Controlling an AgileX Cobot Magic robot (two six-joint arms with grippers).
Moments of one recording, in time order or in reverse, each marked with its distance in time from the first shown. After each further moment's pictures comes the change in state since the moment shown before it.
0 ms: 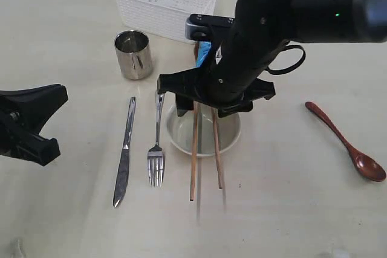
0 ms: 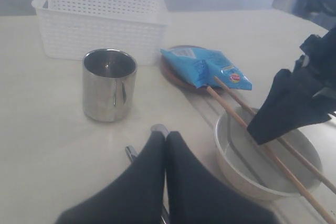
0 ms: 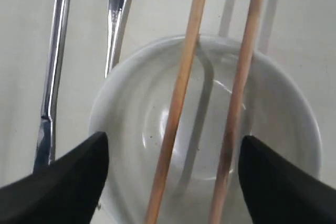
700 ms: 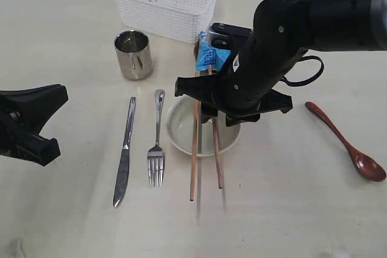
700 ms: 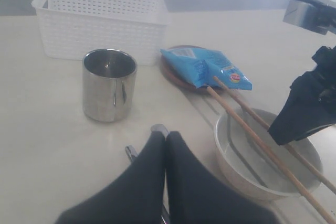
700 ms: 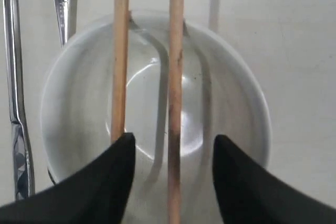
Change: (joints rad) left arm 0.000 0.000 0.000 0.000 0.000 0.000; right arm -0.041 -0.035 0.079 0.010 -0.008 0.081
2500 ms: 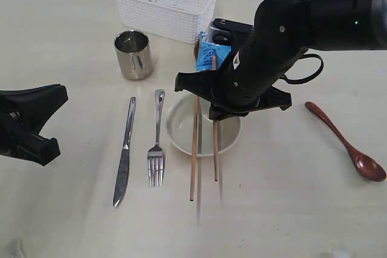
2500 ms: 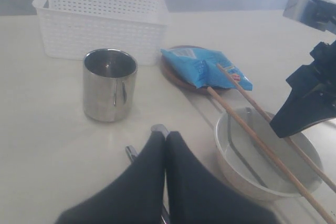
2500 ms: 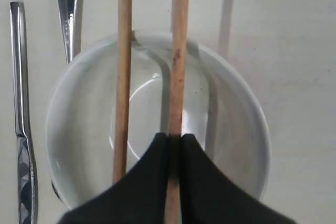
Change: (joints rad) left arm 0.000 0.000 0.000 0.000 0.000 0.000; right arm -0.005 0.000 0.000 -0.016 -0.032 0.016
